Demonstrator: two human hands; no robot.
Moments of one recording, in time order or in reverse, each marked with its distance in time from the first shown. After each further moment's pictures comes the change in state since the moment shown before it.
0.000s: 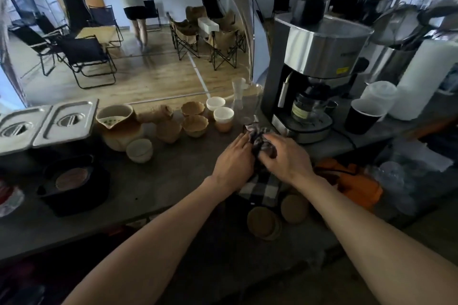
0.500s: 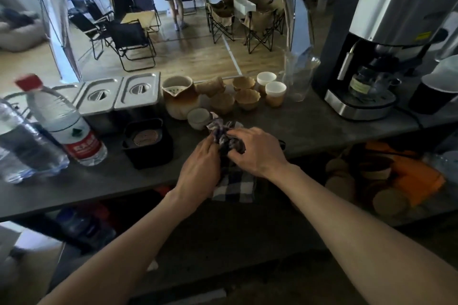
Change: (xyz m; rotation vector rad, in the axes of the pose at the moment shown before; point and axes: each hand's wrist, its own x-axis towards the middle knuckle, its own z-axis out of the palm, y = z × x) left_hand -0.174 -0.095 -0.071 0.211 0.024 -0.237; right_hand -0.036 -0.174 0.062 0.072 -0.048 -0.353
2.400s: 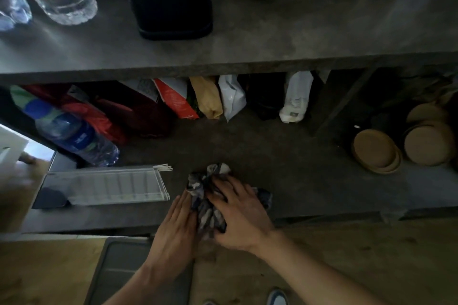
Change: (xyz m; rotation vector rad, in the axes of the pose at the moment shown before) left_hand -0.307 -0.072 0.214 -0.030 -0.161 -0.152; right_hand -0.167 -0.042 0.303 -0.027 -0.395 -0.282
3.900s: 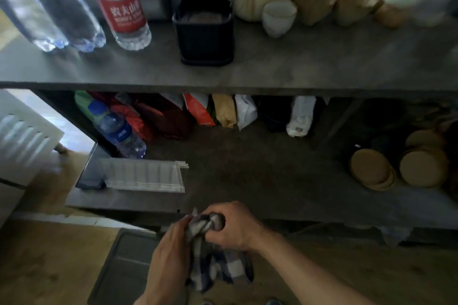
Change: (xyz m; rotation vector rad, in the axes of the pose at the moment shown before) left_hand -0.050 0.051 -0.073 -0.426 0.020 -0.634; right_hand -0.012 -0.038 -0.055 0.688 -0.271 0.090
